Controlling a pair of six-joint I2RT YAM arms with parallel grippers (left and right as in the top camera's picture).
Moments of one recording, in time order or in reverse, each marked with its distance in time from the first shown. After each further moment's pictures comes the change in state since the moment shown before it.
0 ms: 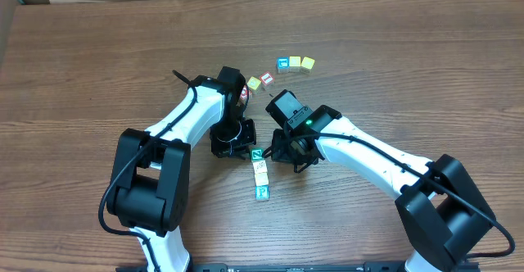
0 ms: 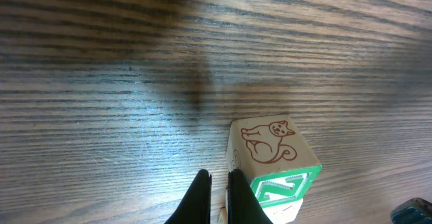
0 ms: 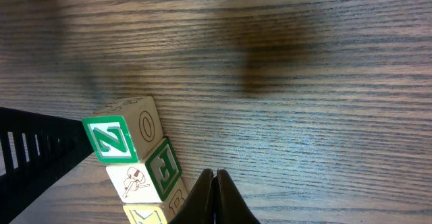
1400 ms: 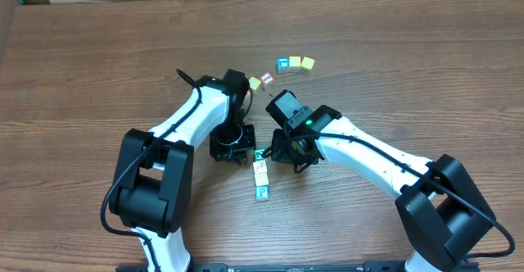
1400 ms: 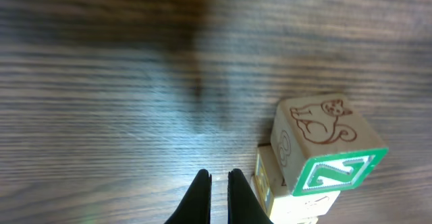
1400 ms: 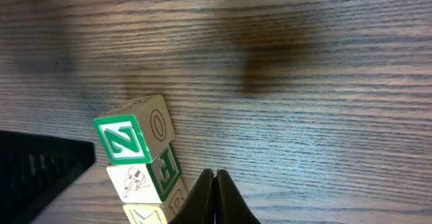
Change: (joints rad) left arm -0.030 0.000 0.003 -0.065 -0.080 0.000; right arm 0.000 0.000 0.000 0.000 0.000 0.000
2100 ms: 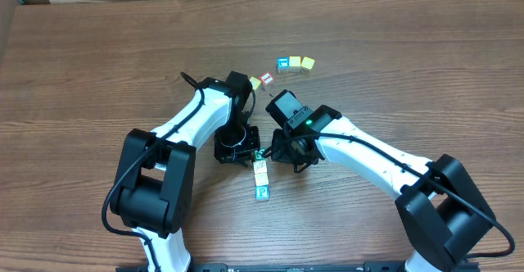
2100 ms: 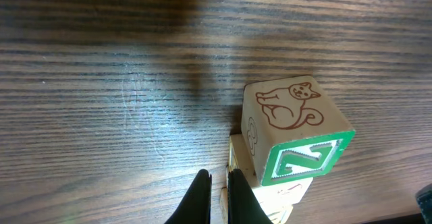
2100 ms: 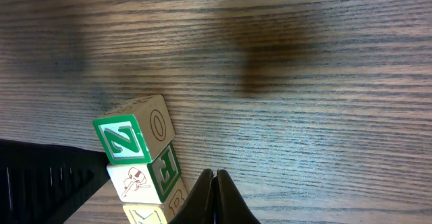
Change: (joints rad) left arm -0.010 0.000 -0.008 0.008 0.073 0.000; right arm 0.000 0.000 0.000 -0.001 0.000 0.000
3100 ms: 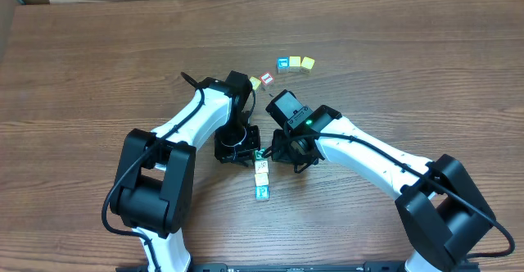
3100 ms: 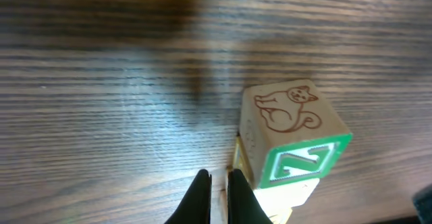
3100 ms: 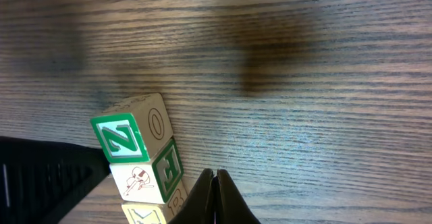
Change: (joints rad) left arm 0.000 0.000 0.000 0.007 -0.006 0.000; right arm 0.000 0.000 0.000 -0.006 0.000 0.000
